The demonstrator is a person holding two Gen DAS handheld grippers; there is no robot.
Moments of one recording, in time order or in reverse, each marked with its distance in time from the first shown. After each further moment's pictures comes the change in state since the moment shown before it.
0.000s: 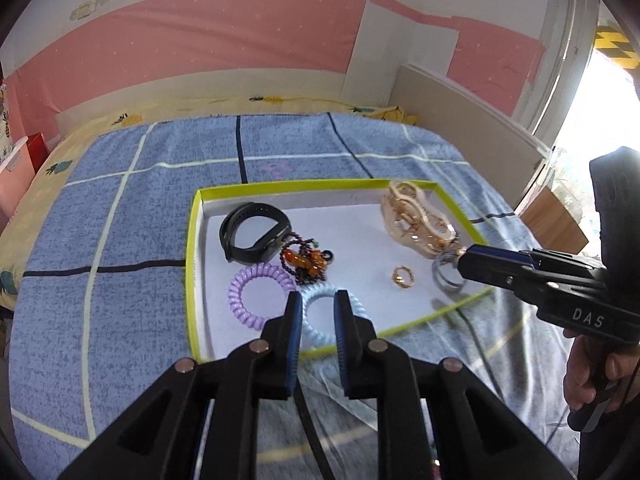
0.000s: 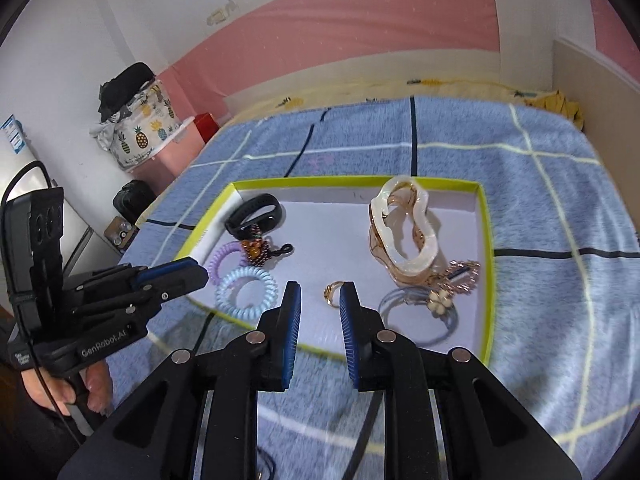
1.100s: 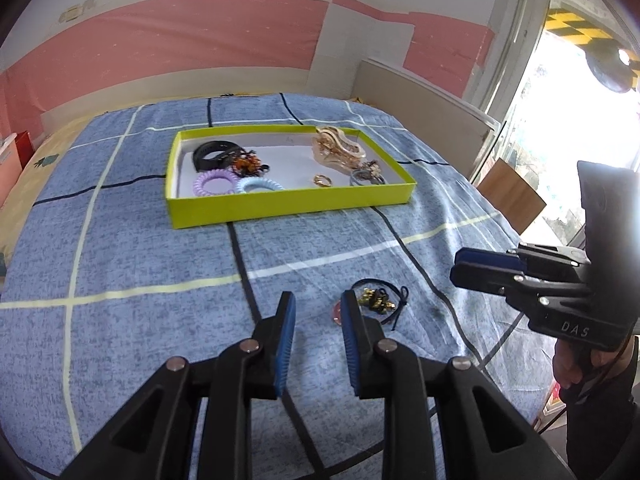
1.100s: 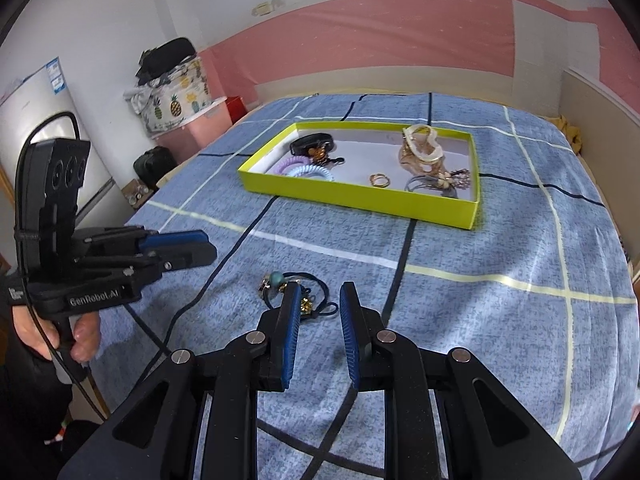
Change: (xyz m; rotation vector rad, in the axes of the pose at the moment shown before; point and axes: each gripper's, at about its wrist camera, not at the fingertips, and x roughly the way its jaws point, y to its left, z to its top) left arm -0.072 -0.034 -0.095 0.037 -0.005 -0.090; right arm -0.068 0.043 -0.114 -0.147 0.004 0.009
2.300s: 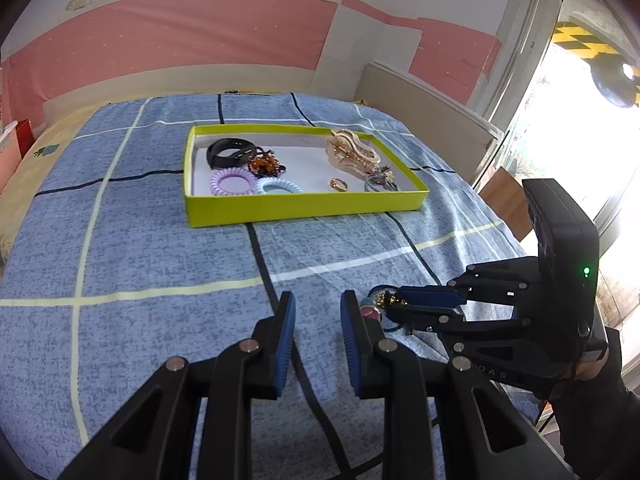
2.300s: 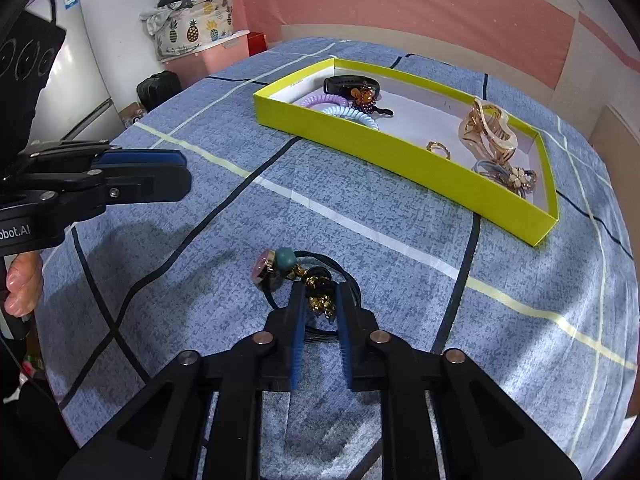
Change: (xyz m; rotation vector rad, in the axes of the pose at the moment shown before) left arm 0.003 0.019 0.004 -0.028 0.004 -0.026; right arm 0.073 0.028 0.005 -0.195 0.168 -0.046
